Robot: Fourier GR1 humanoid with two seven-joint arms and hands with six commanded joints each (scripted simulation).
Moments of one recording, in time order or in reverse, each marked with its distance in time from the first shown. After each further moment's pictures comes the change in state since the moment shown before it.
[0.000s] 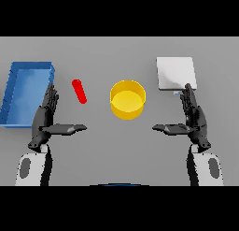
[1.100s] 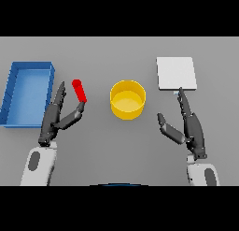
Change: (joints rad) left arm -0.073 0.025 -0.069 0.105 -0.186 0.053 -0.040; right arm 0.109 -0.033 0.132 -0.129 0.227 -0.043 -0.117
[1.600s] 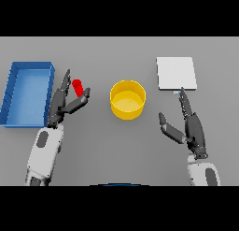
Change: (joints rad) left arm -0.249 -0.008 0.081 0.329 0.003 0.044 -0.083; right arm -0.004 -0.004 -0.008 0.008 -0.002 -0.002 -0.004
